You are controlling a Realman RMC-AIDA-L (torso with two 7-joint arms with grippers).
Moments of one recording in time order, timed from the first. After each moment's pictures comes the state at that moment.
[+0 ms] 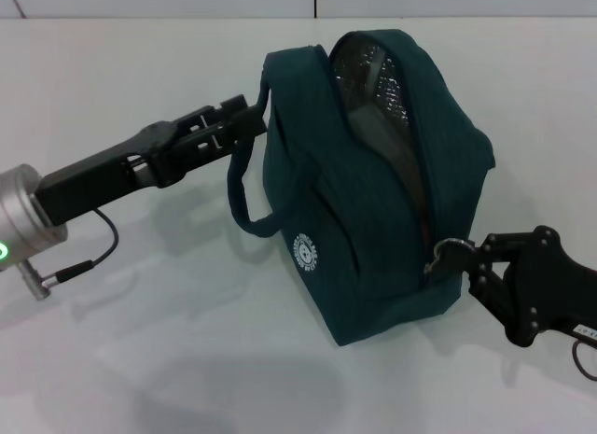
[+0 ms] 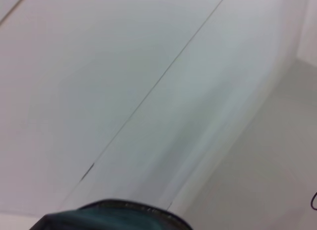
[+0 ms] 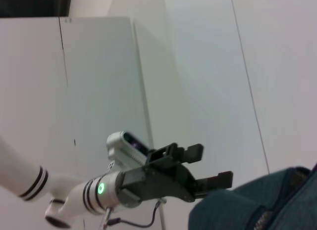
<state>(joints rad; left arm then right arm) -0.44 -2.08 0.71 0.46 1.58 1.76 -1.58 0.38 2.02 -1.36 -0.19 -1.06 -1.73 0.70</state>
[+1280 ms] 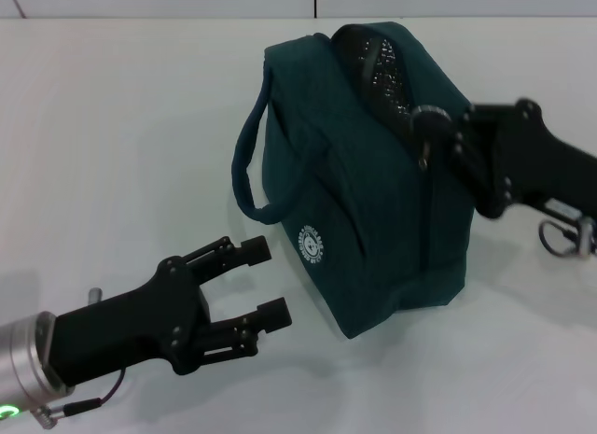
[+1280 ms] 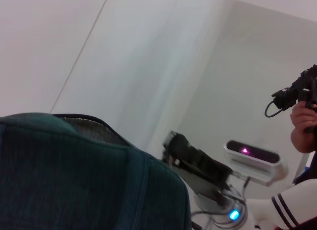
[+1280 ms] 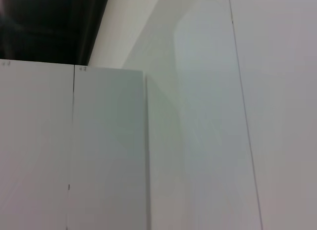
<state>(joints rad) -0.32 -2.09 0.75 0.31 1.74 1.90 -1.09 0.55 2.03 -1.37 -0.22 -0.89 -1.72 0.73</state>
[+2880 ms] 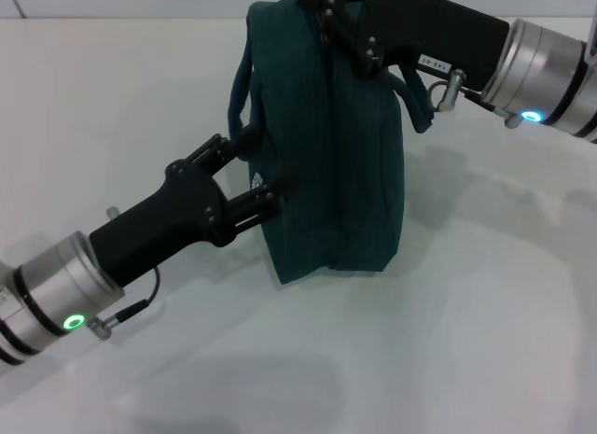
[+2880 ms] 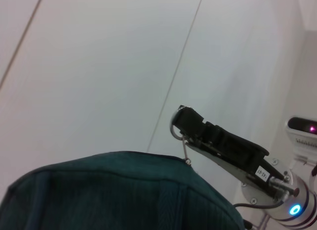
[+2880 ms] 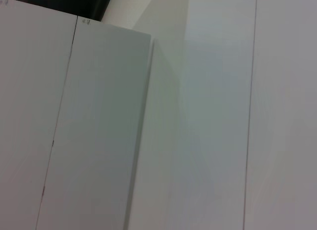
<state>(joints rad) -0.44 -2.10 0.75 0.11 1.46 1.68 -0.90 0.78 2.03 -1.58 -0.38 -0.67 -1.32 0.74</state>
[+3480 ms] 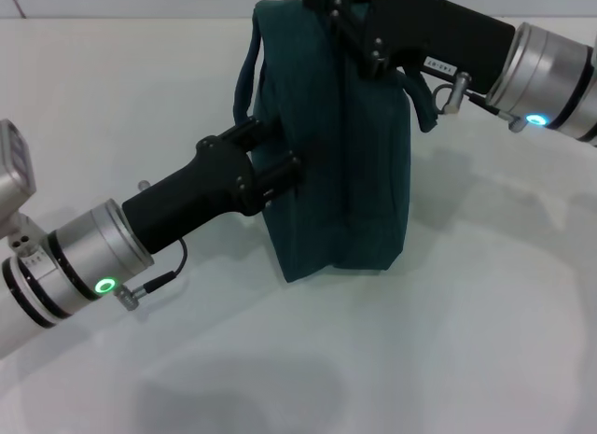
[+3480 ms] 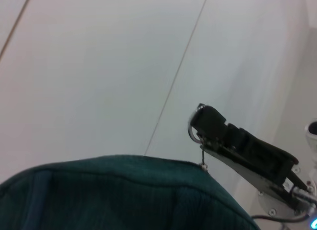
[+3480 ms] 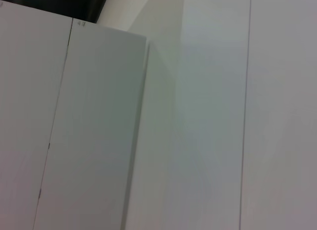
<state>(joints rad) -0.54 -2.10 0.74 0.05 1.45 1.61 -0.93 0.77 2.03 -1.59 -0.38 -0.66 -1.33 0.74</state>
